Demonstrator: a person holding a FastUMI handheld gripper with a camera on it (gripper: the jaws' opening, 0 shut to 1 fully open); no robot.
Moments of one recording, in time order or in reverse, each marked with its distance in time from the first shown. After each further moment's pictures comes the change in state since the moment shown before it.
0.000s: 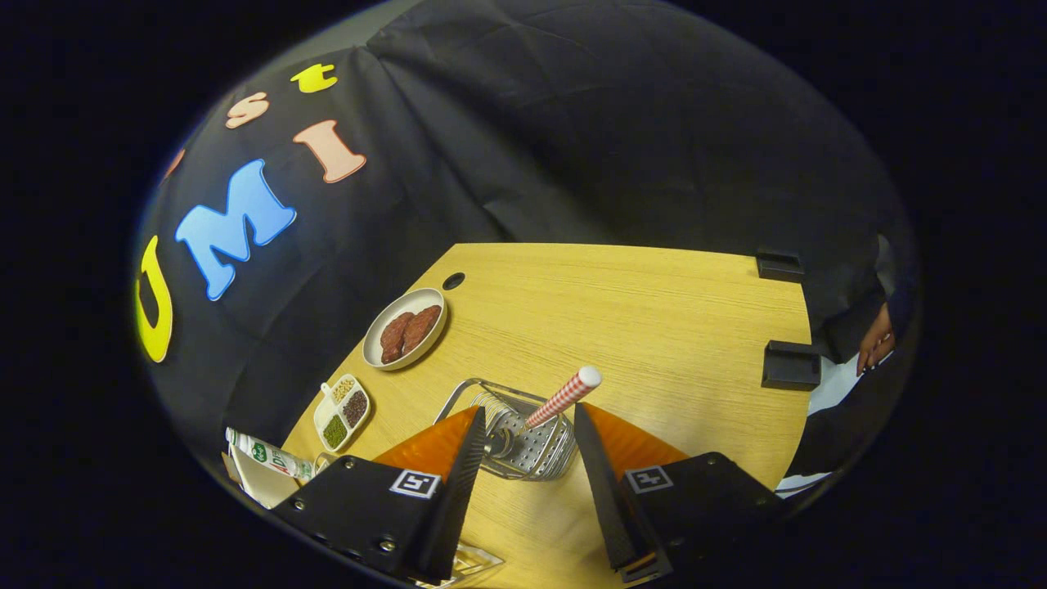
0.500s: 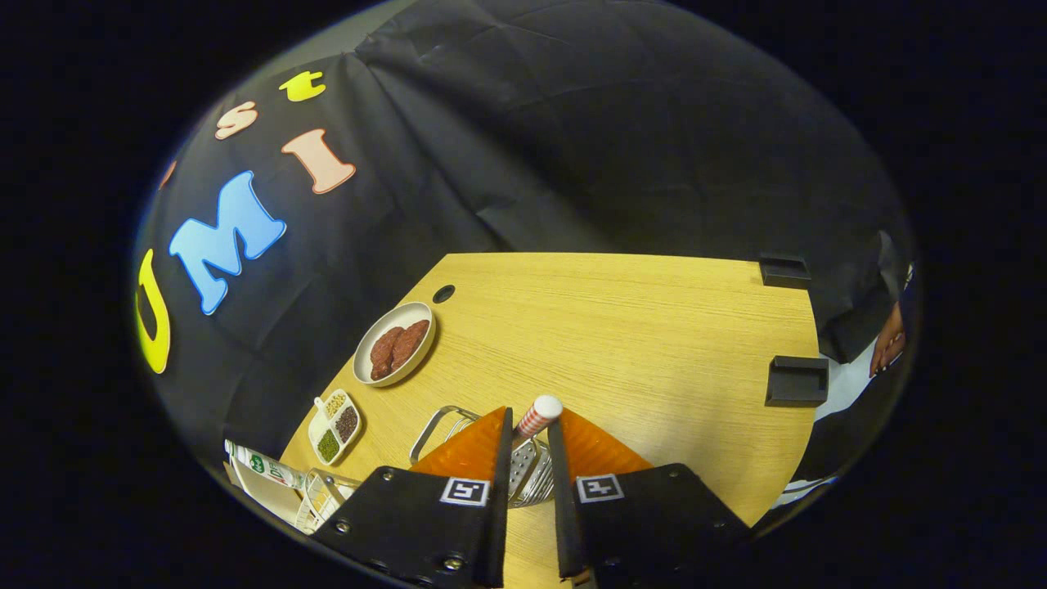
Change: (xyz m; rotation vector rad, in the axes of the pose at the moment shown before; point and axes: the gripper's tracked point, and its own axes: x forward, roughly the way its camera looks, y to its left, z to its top) arm 0.023 -0.013 0.013 0.012 -0.015 -0.004
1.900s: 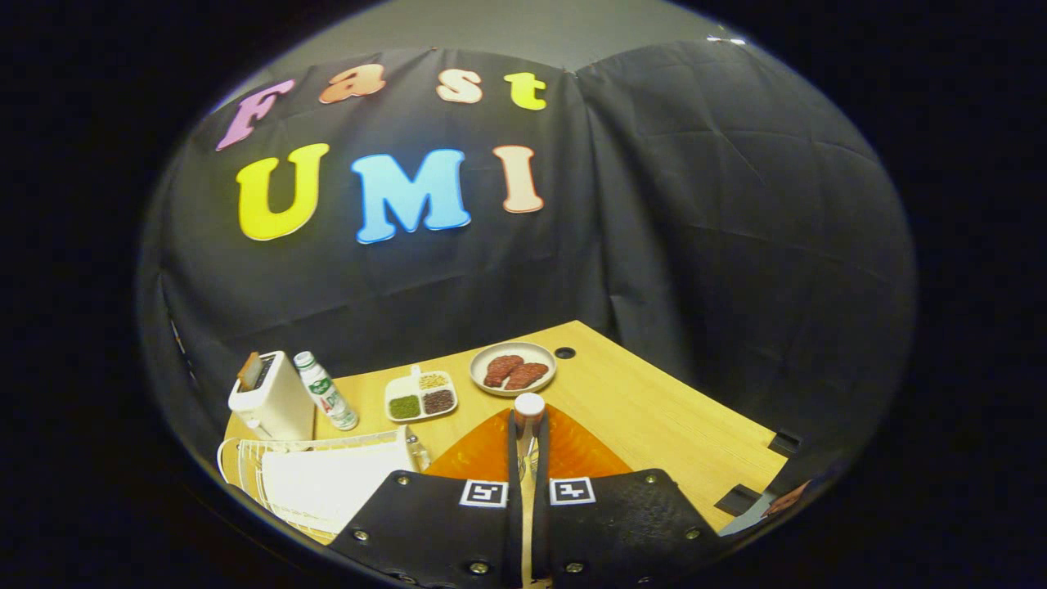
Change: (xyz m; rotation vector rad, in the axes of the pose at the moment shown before) arm -0.163 0.118 0.022 -0.606 -0.222 0.350
